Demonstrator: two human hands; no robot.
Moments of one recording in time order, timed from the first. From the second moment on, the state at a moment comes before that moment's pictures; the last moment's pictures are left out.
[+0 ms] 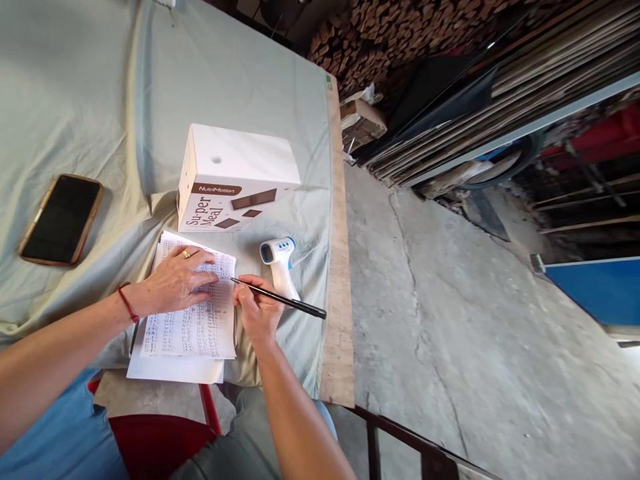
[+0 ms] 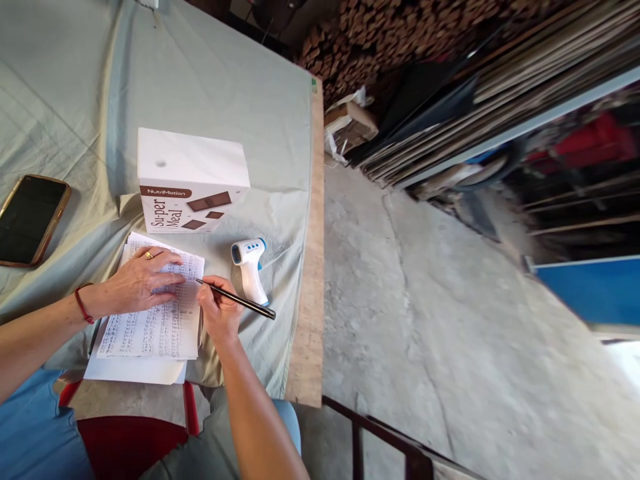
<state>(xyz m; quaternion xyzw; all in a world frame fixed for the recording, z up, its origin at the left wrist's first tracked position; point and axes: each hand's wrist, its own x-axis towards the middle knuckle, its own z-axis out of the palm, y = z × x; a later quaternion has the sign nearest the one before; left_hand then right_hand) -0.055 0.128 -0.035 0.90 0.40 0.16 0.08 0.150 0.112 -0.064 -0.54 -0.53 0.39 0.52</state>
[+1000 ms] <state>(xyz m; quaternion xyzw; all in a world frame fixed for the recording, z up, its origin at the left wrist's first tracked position) -0.056 0.129 -0.038 0.90 0.39 0.16 0.10 0.150 0.115 -0.058 -0.56 -0.63 0.30 0.44</state>
